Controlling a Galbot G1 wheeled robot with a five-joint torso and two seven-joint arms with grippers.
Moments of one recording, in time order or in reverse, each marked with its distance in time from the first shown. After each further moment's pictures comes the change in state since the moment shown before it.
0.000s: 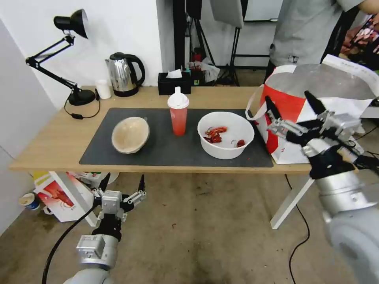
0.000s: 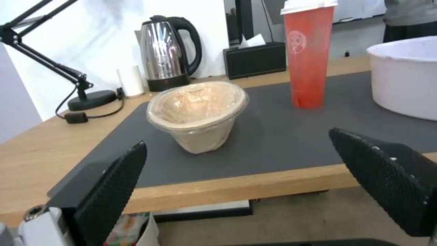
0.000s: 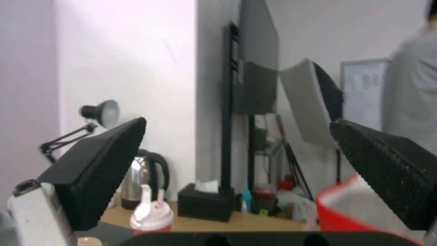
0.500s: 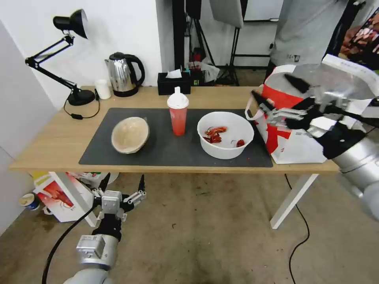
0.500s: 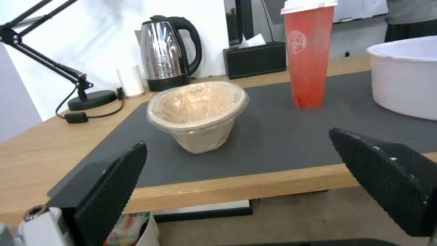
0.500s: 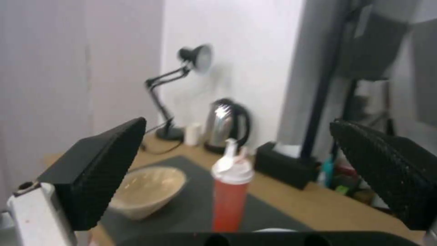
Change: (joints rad) left arm 0.000 0.000 0.000 0.000 0.000 0.000 0.000; right arm 0.239 -0.378 -0.115 -0.120 0.327 -0.119 -0.193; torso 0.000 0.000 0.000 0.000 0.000
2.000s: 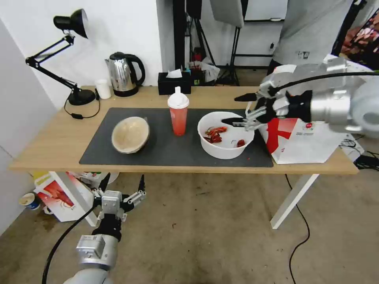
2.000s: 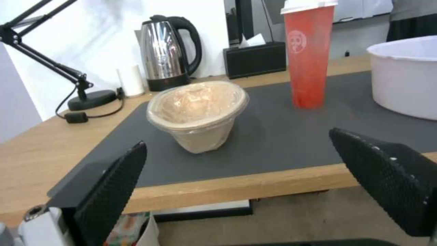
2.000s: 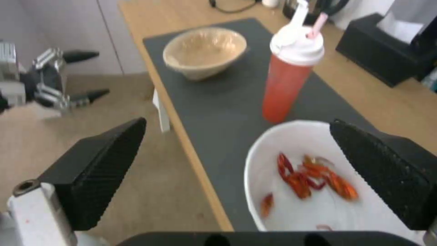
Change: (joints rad) left arm 0.000 0.000 0.000 0.000 0.000 0.000 0.000; right arm 1.256 -0.253 -1.096 -0.394 0.160 -0.372 -0.490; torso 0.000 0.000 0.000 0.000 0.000
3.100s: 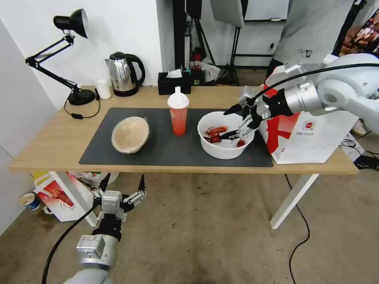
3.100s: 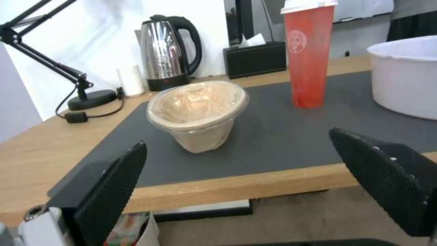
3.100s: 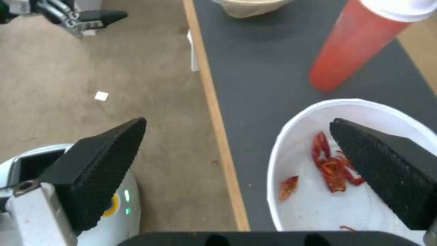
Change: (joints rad) left arm 0.000 0.000 0.000 0.000 0.000 0.000 0.000; right arm 0.353 0.231 -0.422 -0.179 -0.219 -0.053 -0.252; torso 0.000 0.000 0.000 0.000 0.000
